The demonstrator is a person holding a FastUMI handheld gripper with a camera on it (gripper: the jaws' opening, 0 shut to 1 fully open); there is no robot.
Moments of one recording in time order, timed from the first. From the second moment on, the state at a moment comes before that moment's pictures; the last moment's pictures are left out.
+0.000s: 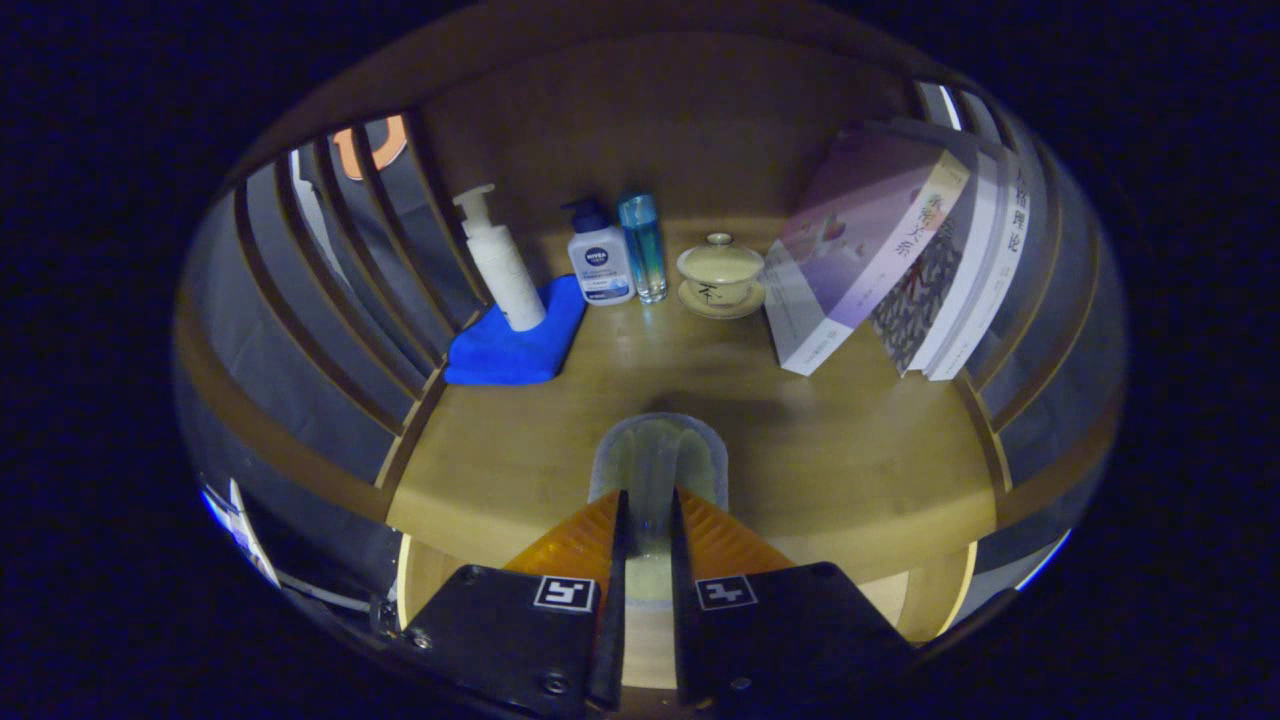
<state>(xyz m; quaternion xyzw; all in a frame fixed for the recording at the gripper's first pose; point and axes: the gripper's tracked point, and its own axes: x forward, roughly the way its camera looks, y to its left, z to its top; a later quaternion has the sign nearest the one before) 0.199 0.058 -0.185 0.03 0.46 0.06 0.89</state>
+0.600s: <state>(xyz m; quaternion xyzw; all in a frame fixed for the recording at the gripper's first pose) 0.211 0.053 -0.201 0.02 0.46 0.05 0.88</state>
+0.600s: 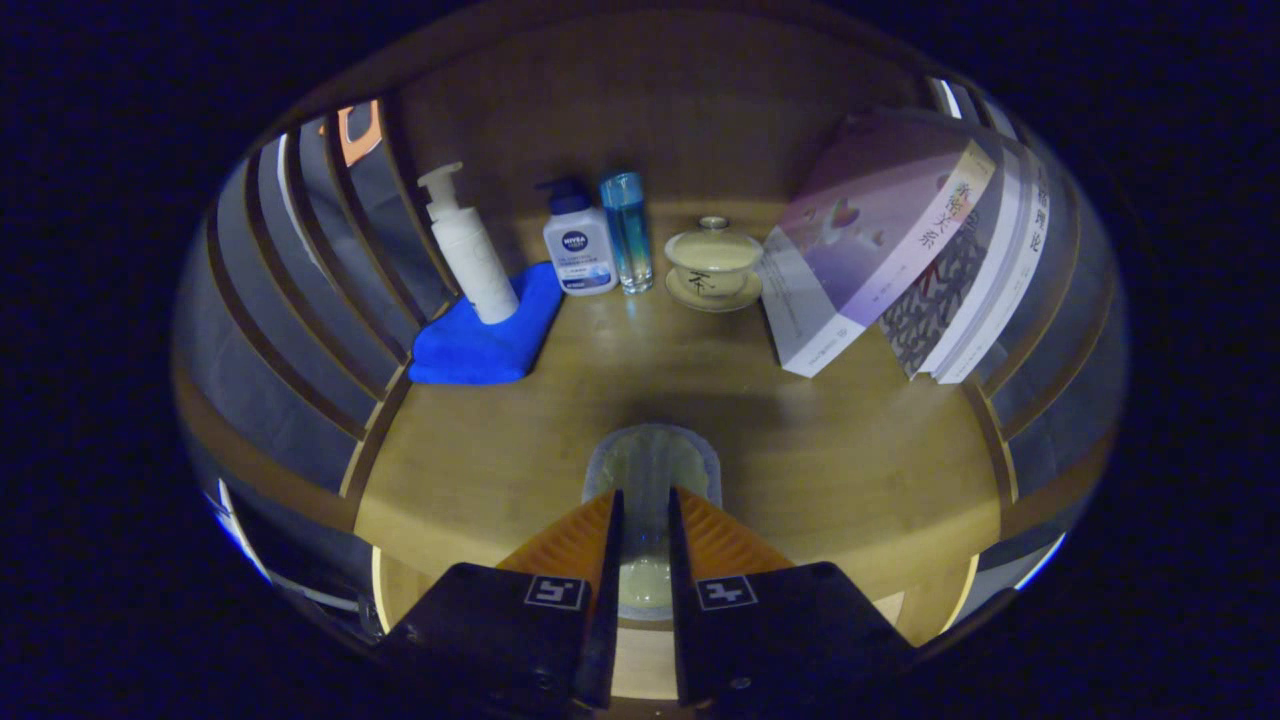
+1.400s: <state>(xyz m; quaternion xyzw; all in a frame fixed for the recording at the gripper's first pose) 0.163 0.052 -0.108 -0.02 0.24 0.06 0.97</state>
